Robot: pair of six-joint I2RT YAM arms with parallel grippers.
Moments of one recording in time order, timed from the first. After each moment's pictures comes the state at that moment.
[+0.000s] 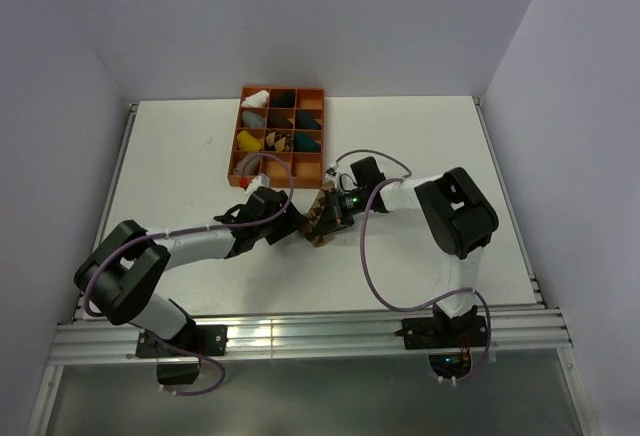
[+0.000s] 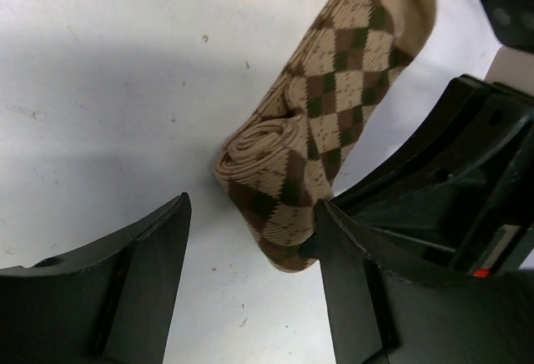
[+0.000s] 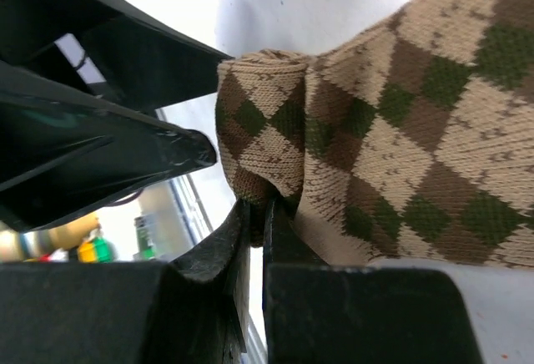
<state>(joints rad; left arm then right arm) -0.72 1.50 0.66 0.11 -0.11 -1.09 0.46 1.91 0.94 0.02 -0.92 0.44</state>
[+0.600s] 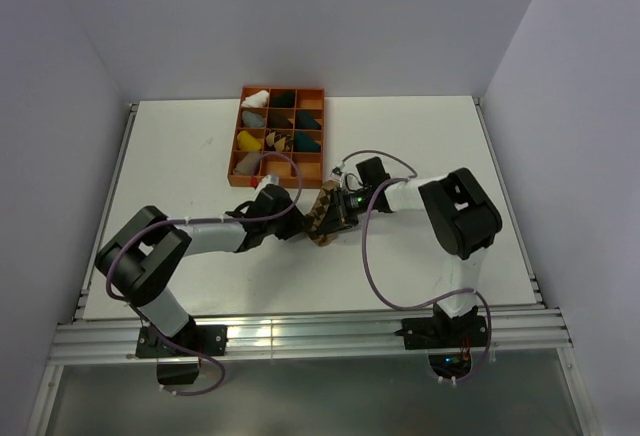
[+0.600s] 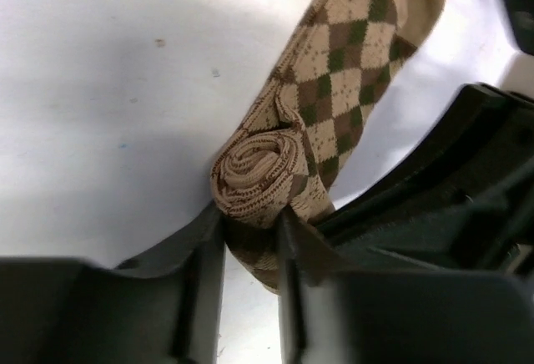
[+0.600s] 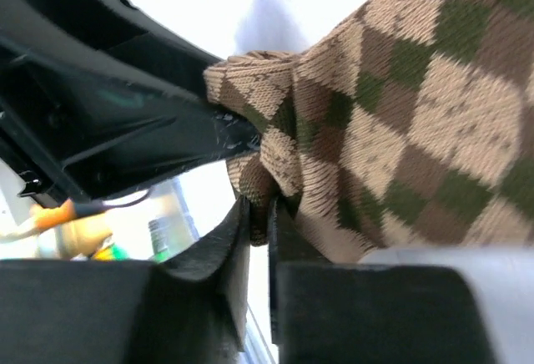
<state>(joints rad) -0.72 1.64 0.71 0.19 -0.04 -1.12 0.42 1.93 0.93 0.02 -0.97 0.46</state>
